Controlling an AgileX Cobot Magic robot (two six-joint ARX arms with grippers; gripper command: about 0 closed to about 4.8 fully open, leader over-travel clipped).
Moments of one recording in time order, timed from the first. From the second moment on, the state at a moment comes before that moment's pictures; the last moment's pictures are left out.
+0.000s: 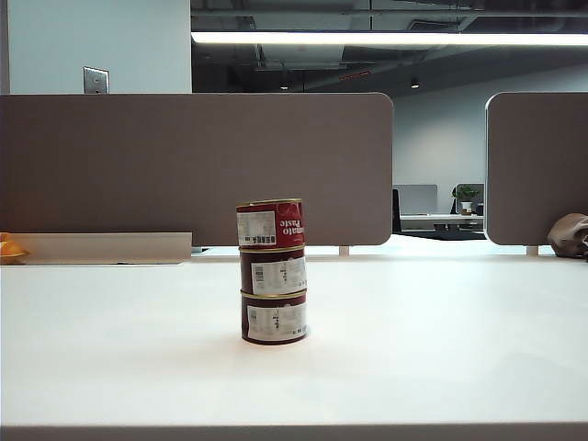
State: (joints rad) left arm -0.12 0.28 0.54 -0.42 0.07 -0.06; right arm 0.03 0.10 0.30 -0.39 0.09 0.03
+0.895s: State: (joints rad) left arm -0.12 0.10 0.30 -0.27 0.11 -0.06; right arm 0.03 0.00 0.19 -0.32 0.08 0.03
